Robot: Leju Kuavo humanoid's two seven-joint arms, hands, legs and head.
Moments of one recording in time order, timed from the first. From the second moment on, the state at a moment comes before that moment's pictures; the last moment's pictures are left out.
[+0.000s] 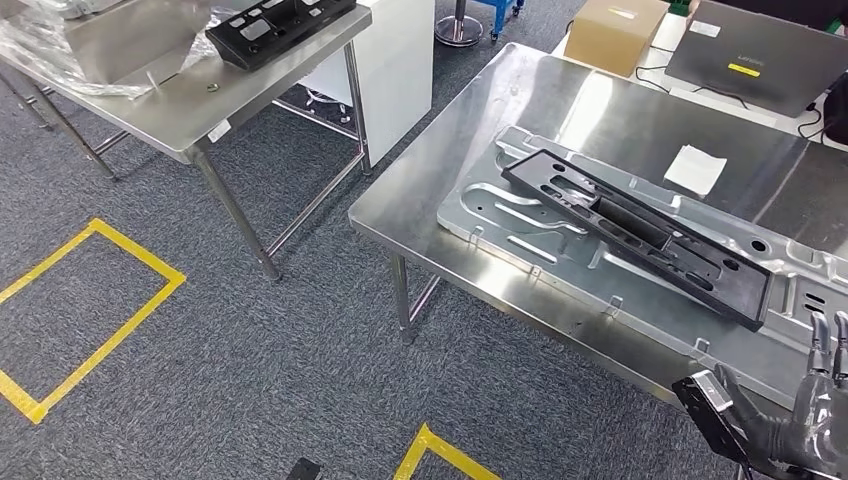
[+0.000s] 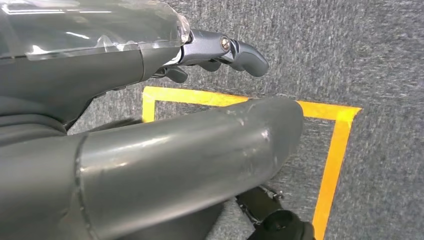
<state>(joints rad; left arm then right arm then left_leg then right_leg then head) -0.12 -0.28 1.05 -0.31 -1.40 -0.02 -0.40 0.35 -0.05 -0.46 -2.05 1.35 -0.29 0.06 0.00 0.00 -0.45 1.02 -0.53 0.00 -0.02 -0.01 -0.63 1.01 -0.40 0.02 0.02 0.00</state>
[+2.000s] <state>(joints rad) 0.16 -0.33 1.20 -0.90 -1.57 -0.37 -0.40 0.37 0.34 -0.80 -2.28 0.63 0.14 -0.35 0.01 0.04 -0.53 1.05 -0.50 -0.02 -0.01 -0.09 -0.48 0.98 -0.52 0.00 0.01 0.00</state>
